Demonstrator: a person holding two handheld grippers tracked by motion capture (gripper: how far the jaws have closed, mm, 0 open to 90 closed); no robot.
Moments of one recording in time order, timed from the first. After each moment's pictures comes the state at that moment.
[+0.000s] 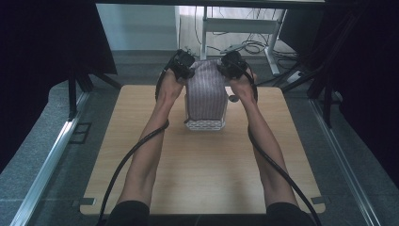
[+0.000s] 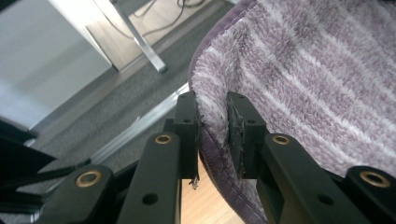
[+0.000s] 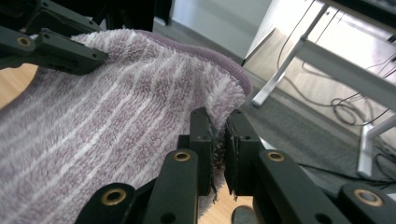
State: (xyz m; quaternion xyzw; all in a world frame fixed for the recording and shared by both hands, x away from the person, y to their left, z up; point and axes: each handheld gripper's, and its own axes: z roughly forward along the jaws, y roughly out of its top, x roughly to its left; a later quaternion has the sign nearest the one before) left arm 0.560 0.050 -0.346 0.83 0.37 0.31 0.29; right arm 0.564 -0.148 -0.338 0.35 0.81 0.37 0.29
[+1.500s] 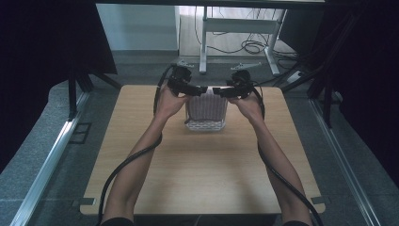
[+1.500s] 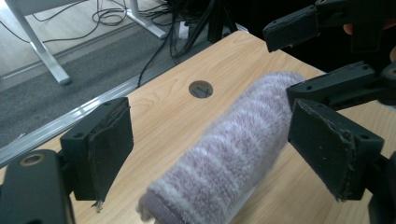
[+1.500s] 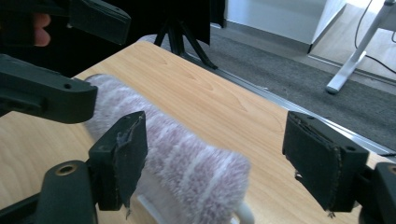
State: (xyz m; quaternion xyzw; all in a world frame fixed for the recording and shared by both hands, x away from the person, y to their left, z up) left arm 0.505 0.063 -0.359 0.81 0.35 0.15 0.44; right arm 0.514 -0.178 -0.369 0.36 0.80 0.46 0.16
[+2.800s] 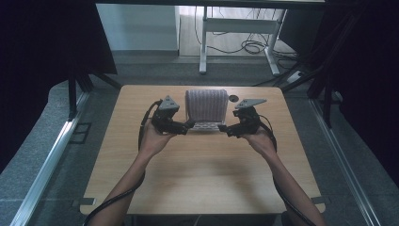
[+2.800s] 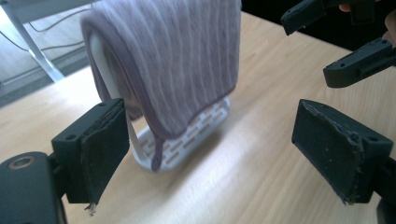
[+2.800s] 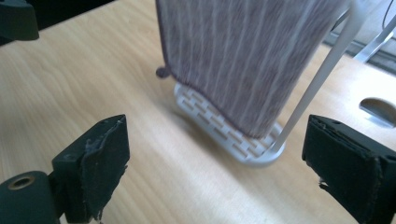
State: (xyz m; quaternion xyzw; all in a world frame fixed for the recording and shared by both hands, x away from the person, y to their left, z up) left arm 0.396 0.102 -0.418 0.81 0.32 0.17 0.46; right arm 0.420 -0.200 -0.426 0.32 0.84 0.42 0.14
